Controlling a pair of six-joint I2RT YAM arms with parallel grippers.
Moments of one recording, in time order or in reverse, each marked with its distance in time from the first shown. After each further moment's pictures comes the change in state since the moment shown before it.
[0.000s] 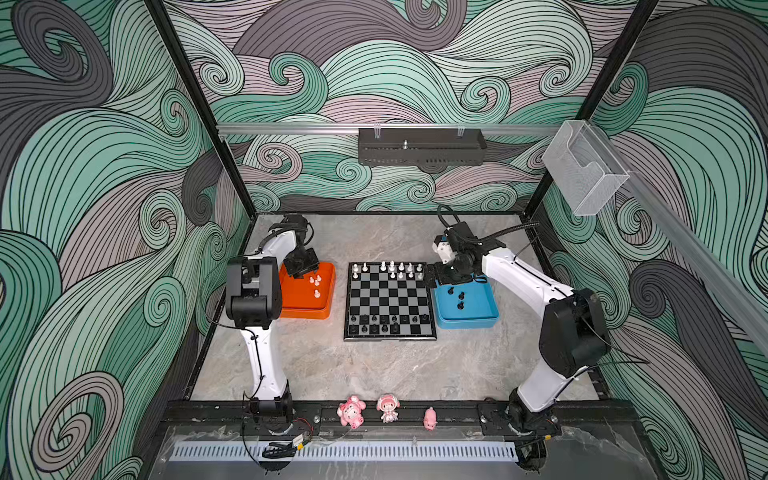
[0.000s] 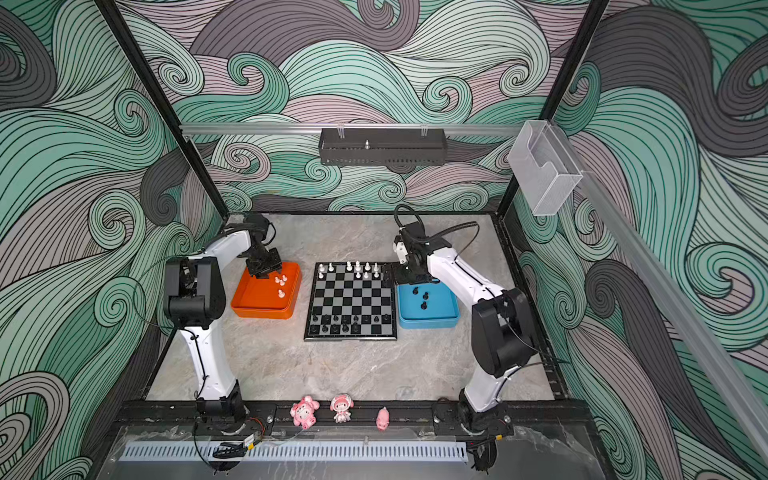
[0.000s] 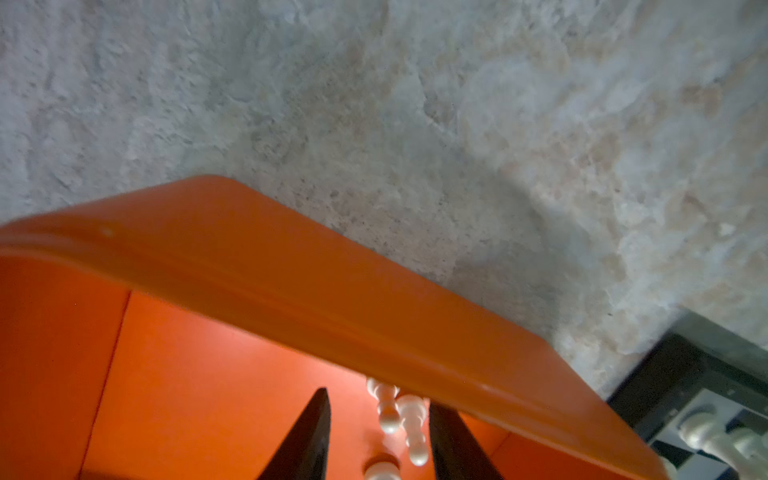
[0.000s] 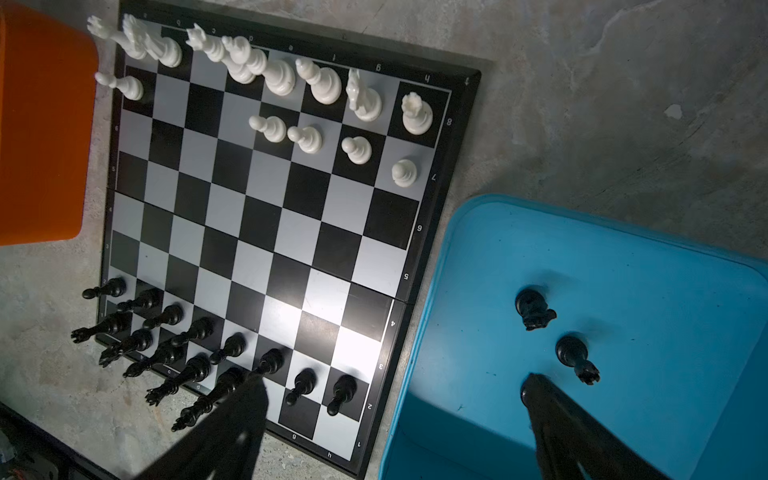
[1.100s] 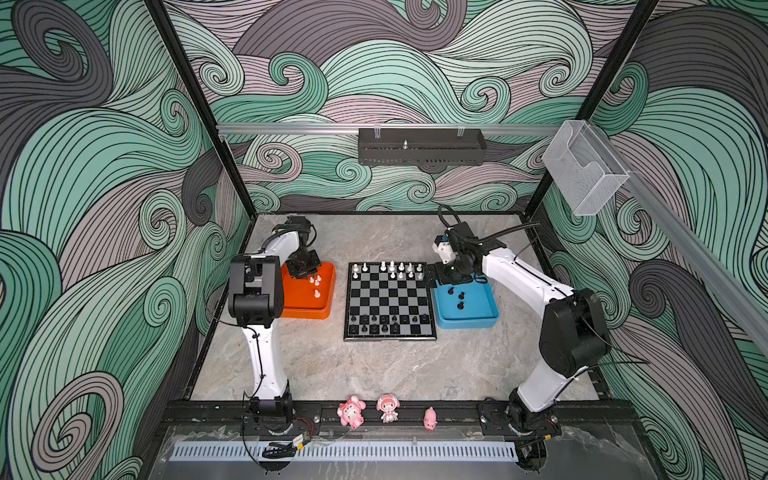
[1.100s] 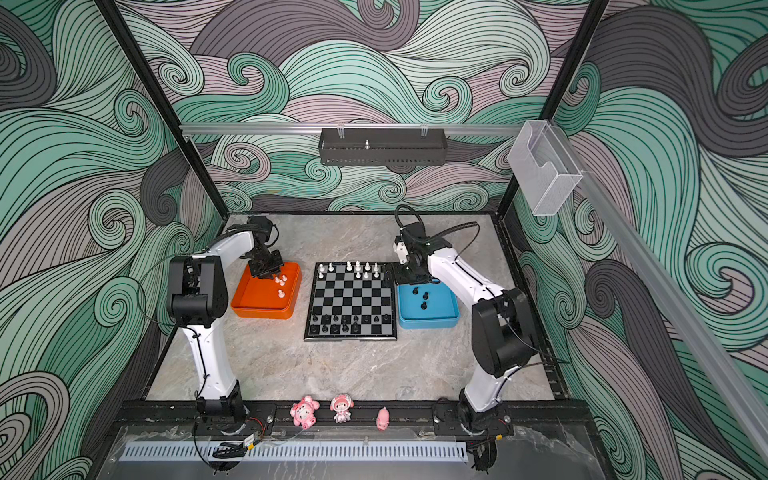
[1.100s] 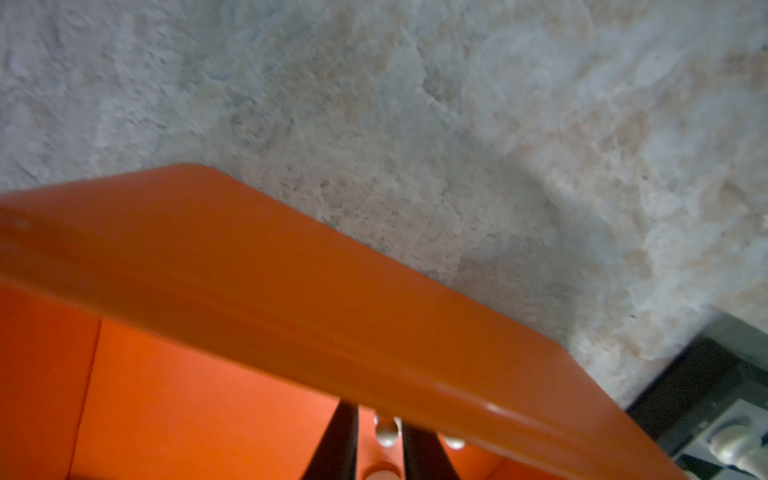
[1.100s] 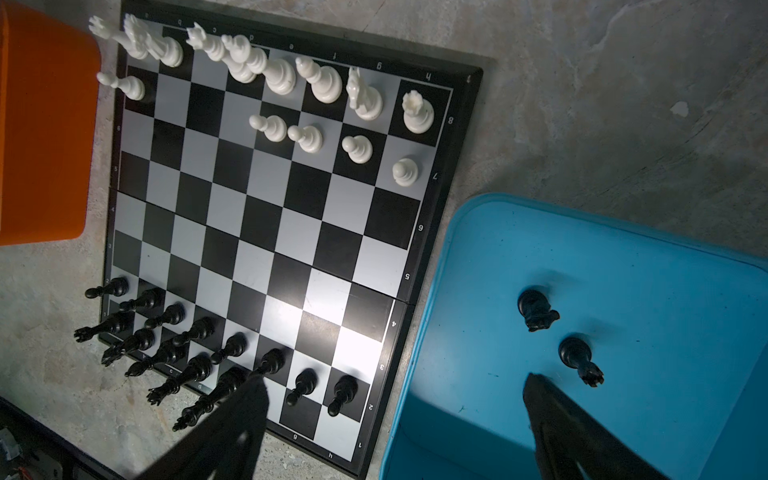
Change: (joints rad) left arm -0.018 0.014 0.000 -0.005 -0.017 -0.001; right arm -0.006 0.000 -0.008 0.007 -0.010 0.000
